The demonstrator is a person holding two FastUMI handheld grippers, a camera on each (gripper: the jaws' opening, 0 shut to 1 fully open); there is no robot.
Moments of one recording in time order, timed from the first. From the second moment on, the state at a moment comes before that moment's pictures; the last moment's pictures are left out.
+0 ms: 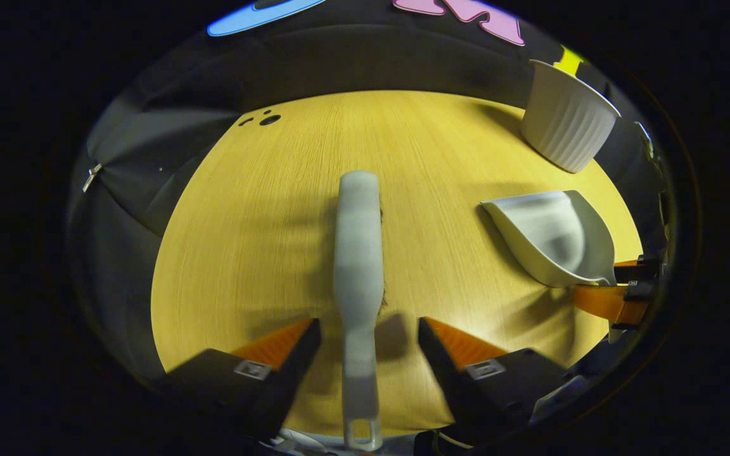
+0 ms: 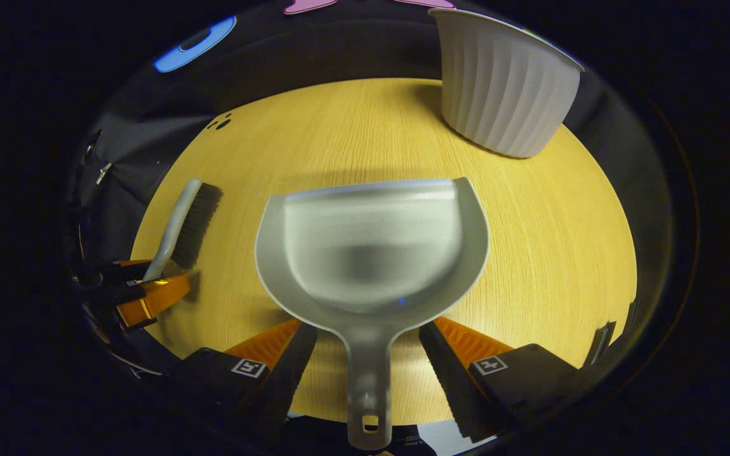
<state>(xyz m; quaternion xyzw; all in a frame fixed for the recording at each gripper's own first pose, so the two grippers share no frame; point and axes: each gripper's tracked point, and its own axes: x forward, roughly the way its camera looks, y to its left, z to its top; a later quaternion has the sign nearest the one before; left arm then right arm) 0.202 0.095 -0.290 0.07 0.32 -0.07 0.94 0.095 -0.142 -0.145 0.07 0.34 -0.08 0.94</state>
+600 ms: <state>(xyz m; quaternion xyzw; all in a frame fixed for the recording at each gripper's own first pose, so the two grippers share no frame) 0.096 0.078 -0.129 0.08 0.05 -0.06 0.99 0.029 -0.135 0.027 0.04 0.10 -0.09 0.99</state>
